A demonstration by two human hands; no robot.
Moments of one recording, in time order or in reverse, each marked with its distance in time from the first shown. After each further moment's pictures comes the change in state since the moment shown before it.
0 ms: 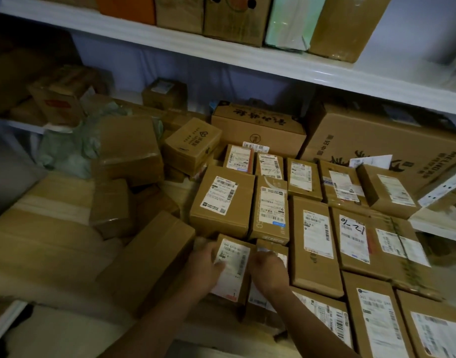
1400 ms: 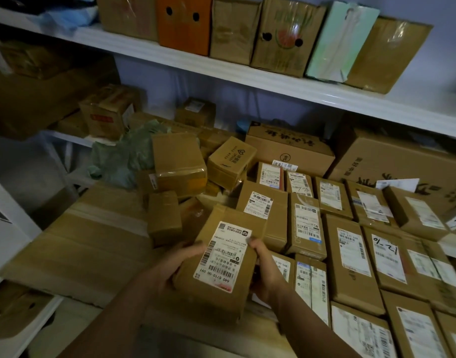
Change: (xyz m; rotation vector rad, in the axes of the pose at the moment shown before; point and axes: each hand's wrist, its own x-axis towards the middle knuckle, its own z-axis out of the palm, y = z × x) left_hand -0.016 -0.061 -0.166 -0.665 -0.264 -0.296; right_hand -0.035 -0.122 0.032 1.143 -0.439 0.325
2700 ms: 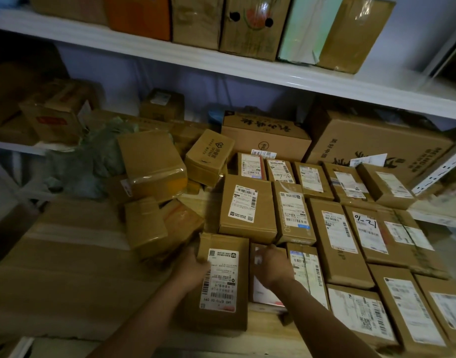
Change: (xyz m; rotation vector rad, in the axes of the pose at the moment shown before) left_hand 0.056 -0.014 0.033 0.499 0.158 0.140; right_hand 0.027 0.001 -0.028 -1.429 0.483 -0.252
